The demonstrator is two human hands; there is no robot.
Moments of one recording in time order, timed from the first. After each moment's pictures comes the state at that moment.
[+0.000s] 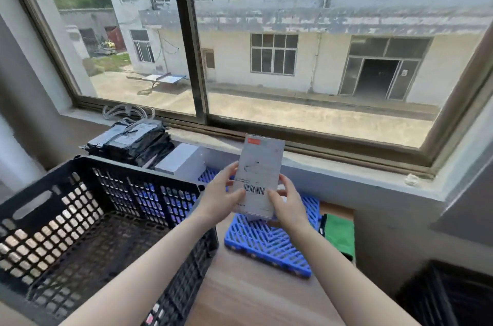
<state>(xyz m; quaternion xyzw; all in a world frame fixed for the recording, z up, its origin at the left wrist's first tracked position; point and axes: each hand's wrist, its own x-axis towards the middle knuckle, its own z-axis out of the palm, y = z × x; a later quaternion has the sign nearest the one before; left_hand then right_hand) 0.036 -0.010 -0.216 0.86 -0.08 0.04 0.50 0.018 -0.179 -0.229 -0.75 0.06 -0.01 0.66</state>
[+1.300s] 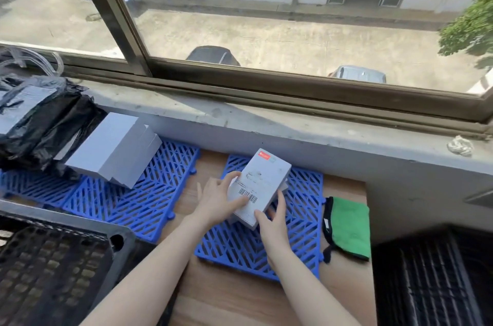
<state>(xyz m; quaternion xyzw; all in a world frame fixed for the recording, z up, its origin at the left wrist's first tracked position) 0.238 -0.055 -0.410 0.94 -0.04 -0.18 0.27 0.164 -0.189 -0.442 -0.63 0.30 0.09 0.71</state>
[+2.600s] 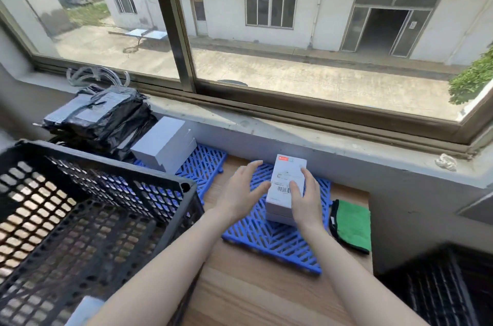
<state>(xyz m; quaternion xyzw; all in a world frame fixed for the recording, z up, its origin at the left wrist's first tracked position) 0.143 -0.041 -0.321 0.91 -0.11 -0.03 0.40 0.120 -0.204 -0.345 -0.81 0.16 -0.09 0.56</state>
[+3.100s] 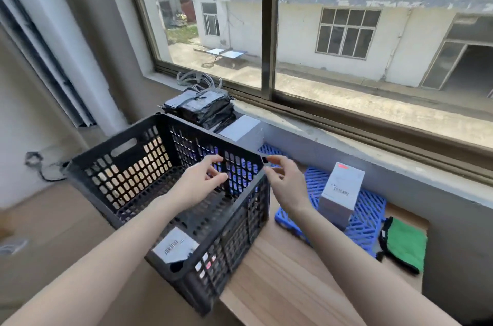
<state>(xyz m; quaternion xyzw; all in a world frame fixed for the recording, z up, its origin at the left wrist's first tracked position) -0.024 0.155 -0.231 0.93 0.07 0.02 0.36 0.025 -0.059 -0.241 -0.81 -0.11 -0.01 0.58</state>
